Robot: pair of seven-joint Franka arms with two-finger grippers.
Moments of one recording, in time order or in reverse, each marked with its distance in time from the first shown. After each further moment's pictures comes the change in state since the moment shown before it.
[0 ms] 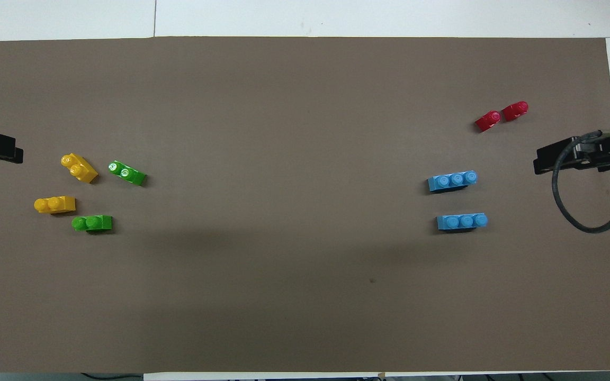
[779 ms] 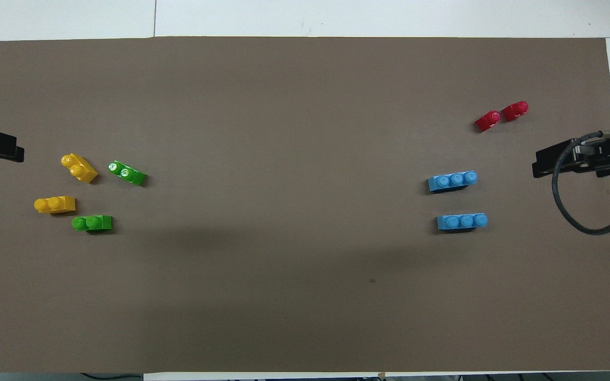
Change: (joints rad) left arm 0.000 0.007 -0.001 0.008 0.000 -0.002 0.005; right arm 0.001 -0.005 0.000 0.004 0.019 -0.024 0.020
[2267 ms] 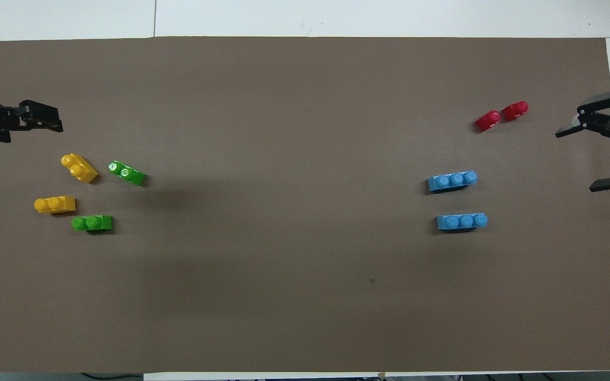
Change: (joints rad) left arm 0.000 0.105 0.005 -0.099 0.000 0.279 -0.155; right arm -0.129 0.029 -0.045 -0.009 0.278 0.020 0.765
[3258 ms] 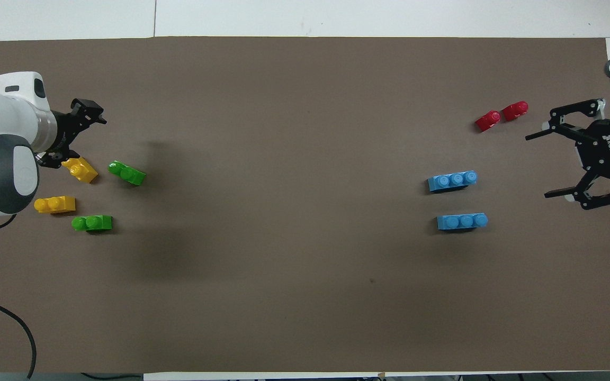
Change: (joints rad) left arm -0.018 0.111 0.000 -0.237 0.000 0.435 -0.654; right arm -0.008 0.032 -0.035 -0.106 0.196 0.035 0.261
